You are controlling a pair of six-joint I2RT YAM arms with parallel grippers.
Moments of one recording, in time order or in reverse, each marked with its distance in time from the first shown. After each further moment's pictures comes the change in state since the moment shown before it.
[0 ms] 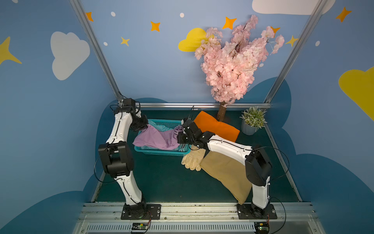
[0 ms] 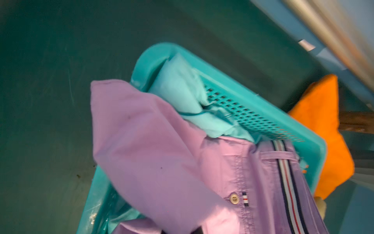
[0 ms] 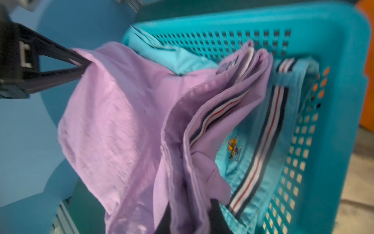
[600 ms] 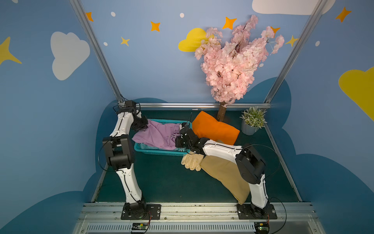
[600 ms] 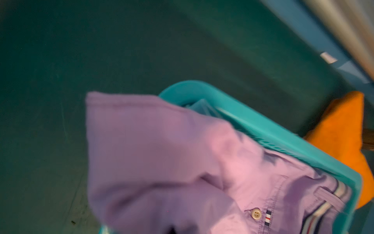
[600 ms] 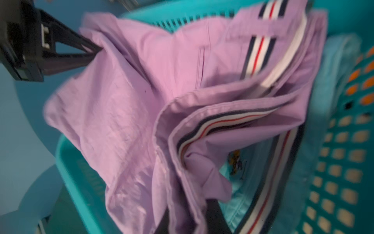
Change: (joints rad) left arm 0.029 0.185 0.001 0.098 -0.027 0.030; right arm 0.047 0.103 -0.142 0.212 0.037 0.033
